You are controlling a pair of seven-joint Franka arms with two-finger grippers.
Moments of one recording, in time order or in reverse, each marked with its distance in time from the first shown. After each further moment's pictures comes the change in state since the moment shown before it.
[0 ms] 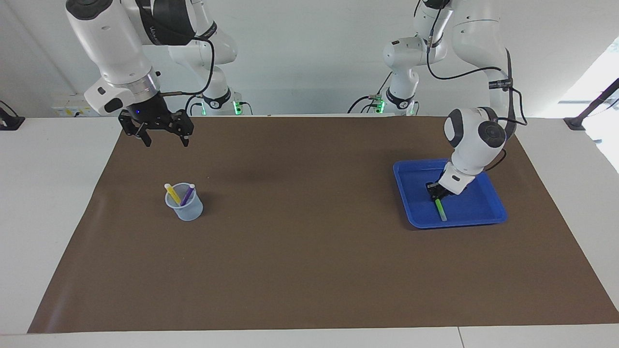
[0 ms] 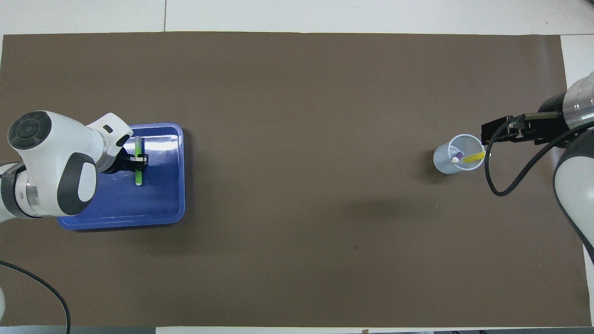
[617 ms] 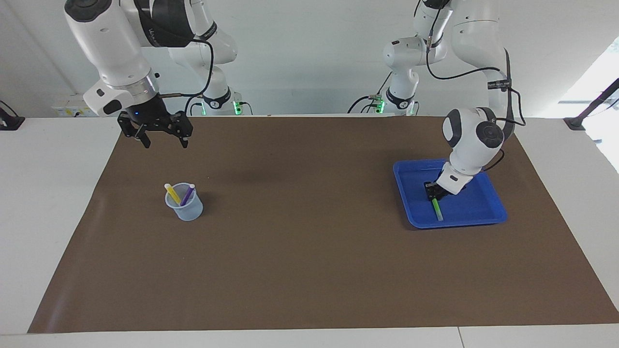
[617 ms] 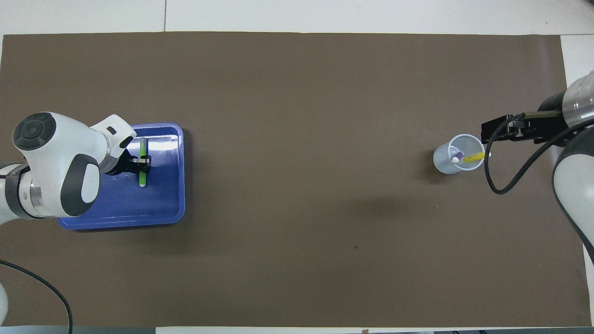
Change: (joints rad) left arm -0.007 -0.001 -0.004 -0.011 0.000 0.002 0.000; right arm 0.028 0.005 -0.030 0.000 0.000 0.005 0.000
